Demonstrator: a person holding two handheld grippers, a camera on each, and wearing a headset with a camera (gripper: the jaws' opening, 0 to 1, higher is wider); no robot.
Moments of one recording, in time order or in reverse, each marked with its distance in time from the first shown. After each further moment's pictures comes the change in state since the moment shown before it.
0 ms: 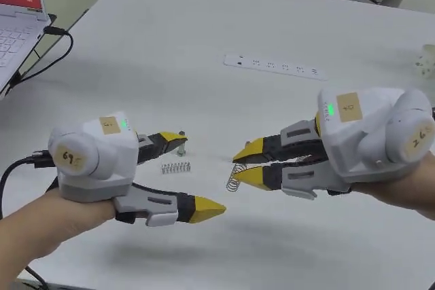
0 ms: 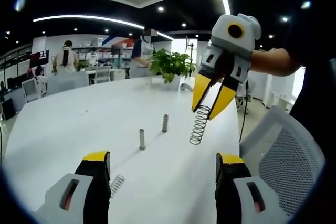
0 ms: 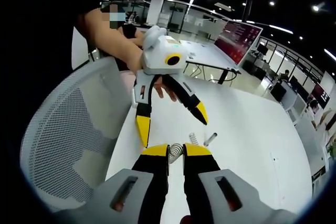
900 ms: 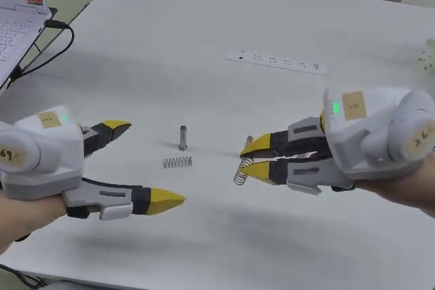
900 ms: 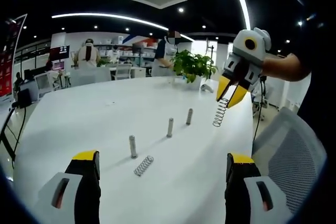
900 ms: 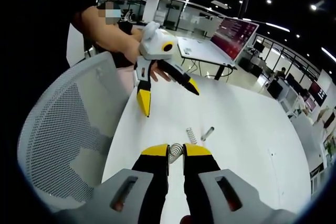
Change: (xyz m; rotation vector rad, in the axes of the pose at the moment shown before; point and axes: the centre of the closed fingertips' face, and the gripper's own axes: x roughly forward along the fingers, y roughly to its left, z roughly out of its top) left arm -0.046 0.042 -0.017 -0.068 -0.011 0.154; right arm -0.001 -0.003 -0.011 0.009 0.023 -0.033
